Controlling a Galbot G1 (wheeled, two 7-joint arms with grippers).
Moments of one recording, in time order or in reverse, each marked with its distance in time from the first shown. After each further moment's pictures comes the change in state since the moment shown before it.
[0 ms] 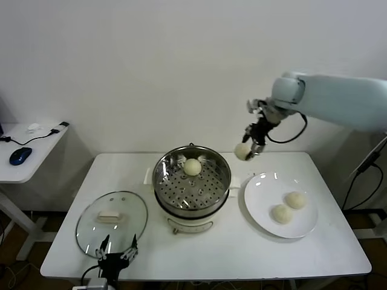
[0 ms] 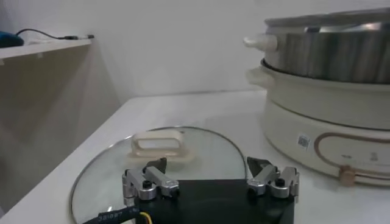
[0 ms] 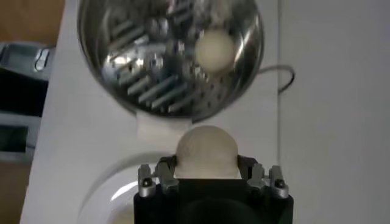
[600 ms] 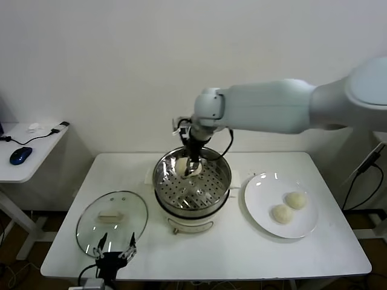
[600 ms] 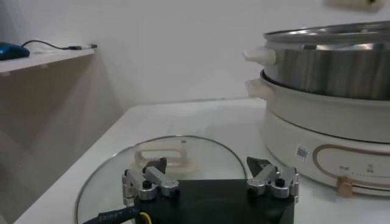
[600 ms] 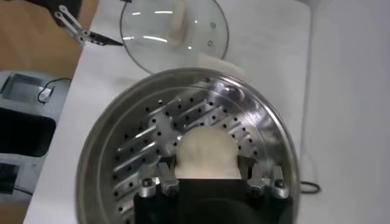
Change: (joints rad) left arm 0.020 0.004 -0.009 -0.041 0.001 0.003 0.004; right arm -0.153 0.339 0.021 -0.046 0.114 -0.120 0.203
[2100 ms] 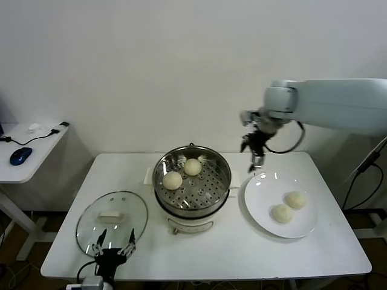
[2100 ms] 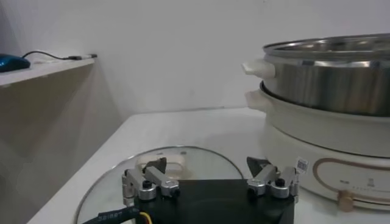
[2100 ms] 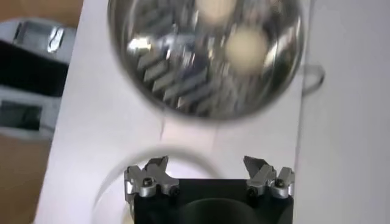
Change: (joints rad) left arm -0.002 0.005 -0.003 -0.024 -0.006 0.005 0.002; right arm 0.149 -0.556 -0.168 0.160 -0.320 0.165 -0.203
